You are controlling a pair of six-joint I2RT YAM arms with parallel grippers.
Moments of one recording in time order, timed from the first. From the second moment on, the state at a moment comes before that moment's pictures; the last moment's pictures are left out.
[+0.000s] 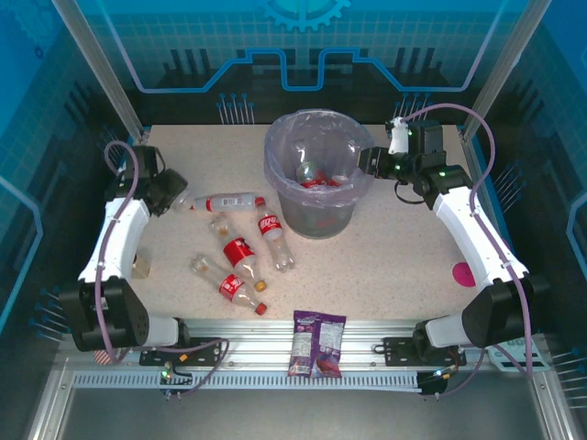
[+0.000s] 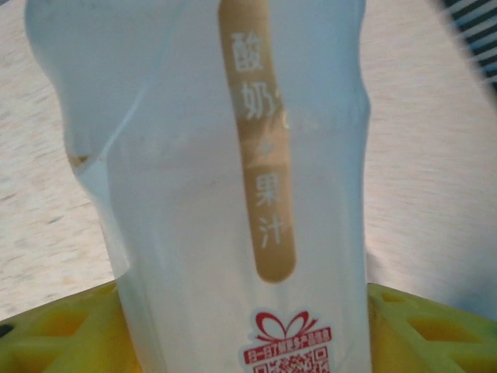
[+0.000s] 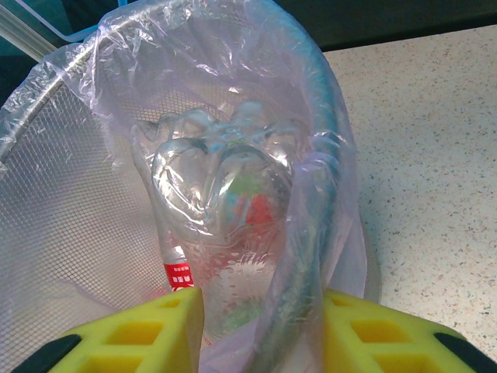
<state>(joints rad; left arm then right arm) 0.15 1.35 1.20 -0.72 -0.01 -0.76 0.19 1.39 1.34 -0.54 -0.34 0.33</state>
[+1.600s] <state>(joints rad) -0.57 1.91 2.02 -0.92 0.29 -0.30 0.21 1.39 1.34 -0.56 -0.29 0.35</state>
